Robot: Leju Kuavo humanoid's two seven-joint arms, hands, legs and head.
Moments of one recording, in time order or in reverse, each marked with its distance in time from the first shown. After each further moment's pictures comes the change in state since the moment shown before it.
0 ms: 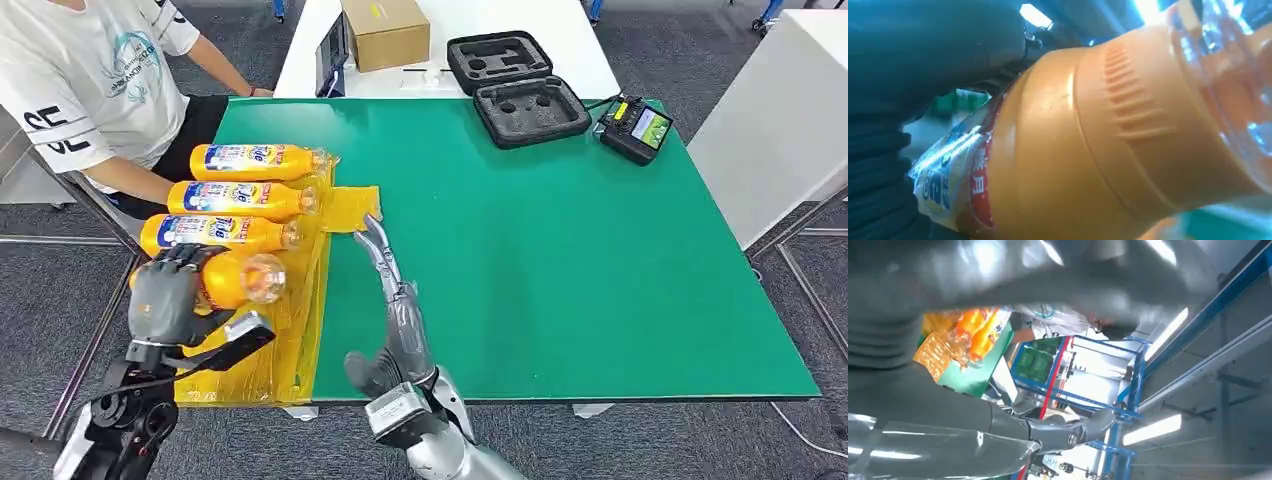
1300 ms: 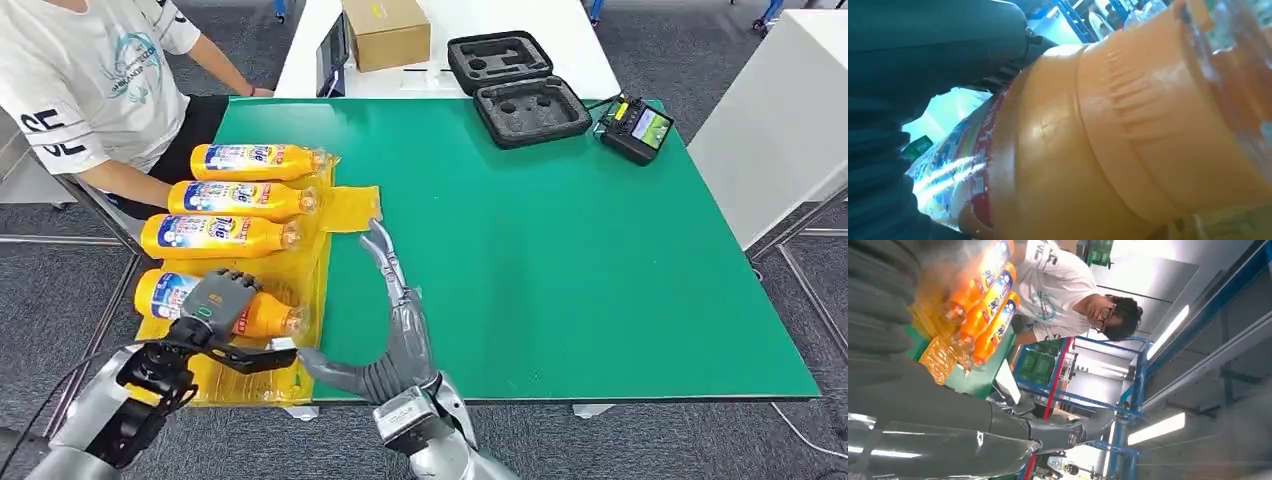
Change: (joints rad) left arm -0.252 0.099 -0.259 0.368 -0.282 -0.430 0.031; right arm 0.024 -0.005 -0.005 -0.016 -0.010 -0.003 0.000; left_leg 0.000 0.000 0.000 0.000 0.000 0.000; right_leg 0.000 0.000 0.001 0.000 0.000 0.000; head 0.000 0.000
